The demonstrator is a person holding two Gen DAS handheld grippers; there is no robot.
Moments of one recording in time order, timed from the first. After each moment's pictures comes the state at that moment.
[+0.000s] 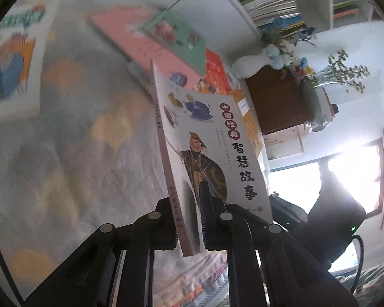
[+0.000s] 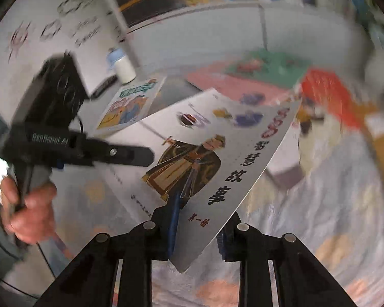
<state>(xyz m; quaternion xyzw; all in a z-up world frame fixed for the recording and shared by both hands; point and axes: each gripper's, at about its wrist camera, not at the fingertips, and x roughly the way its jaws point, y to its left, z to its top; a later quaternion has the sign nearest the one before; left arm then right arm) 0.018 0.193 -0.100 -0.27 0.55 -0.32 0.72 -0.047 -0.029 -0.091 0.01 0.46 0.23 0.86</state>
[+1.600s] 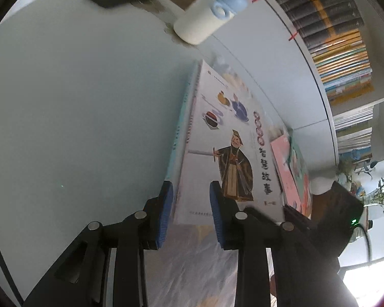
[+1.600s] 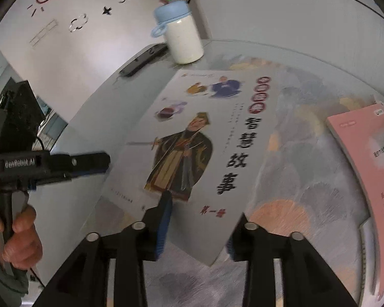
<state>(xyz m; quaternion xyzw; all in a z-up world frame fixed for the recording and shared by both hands) 0.037 0.446 -0.139 -0.38 0.49 -0.02 0.78 0.134 0.231 -0.145 -0.06 0.51 0.37 0.78</state>
